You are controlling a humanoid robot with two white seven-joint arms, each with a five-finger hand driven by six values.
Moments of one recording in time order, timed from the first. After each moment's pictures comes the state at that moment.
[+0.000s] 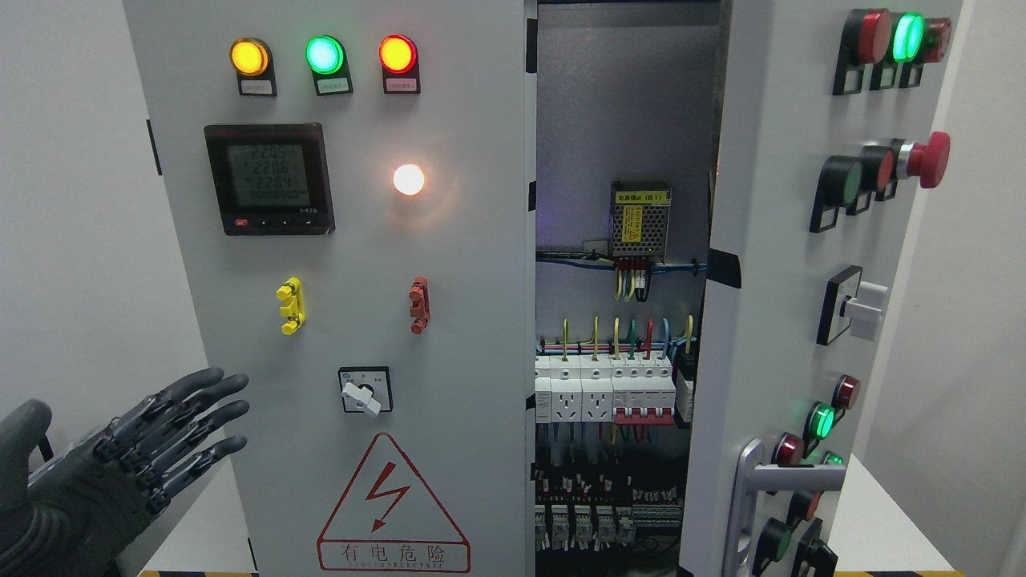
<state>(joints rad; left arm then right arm) -0.29 1.17 -0.20 -1.97 1.37 -0.17 -0.30 0.12 0.12 0.20 -0.11 -0.13 -0.06 0.02</state>
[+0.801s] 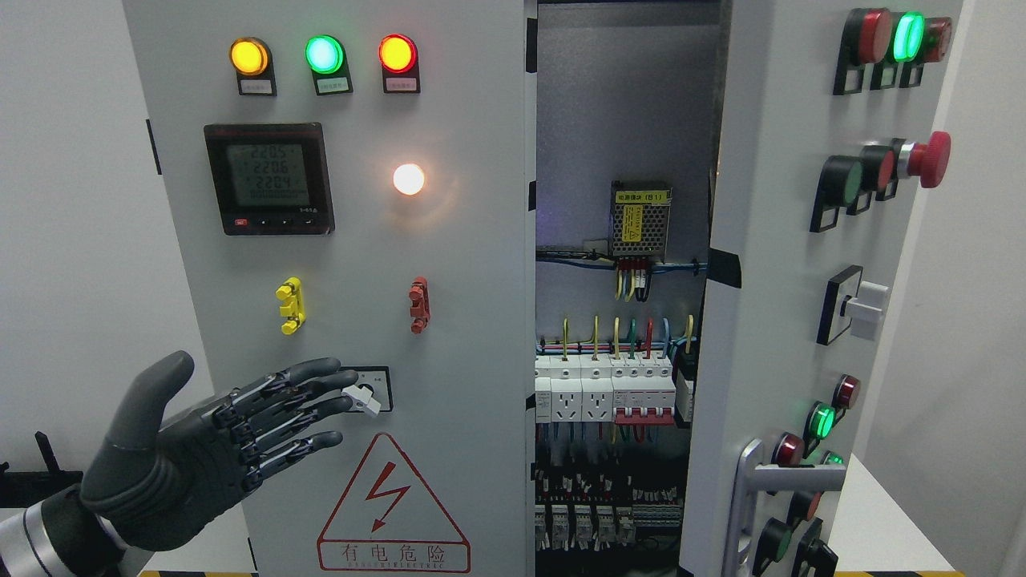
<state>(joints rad) -0.75 1.16 -0.62 -1.95 1.46 0.06 -0.30 0.12 0.12 0.20 -0.11 -0.13 -0.06 0.02</state>
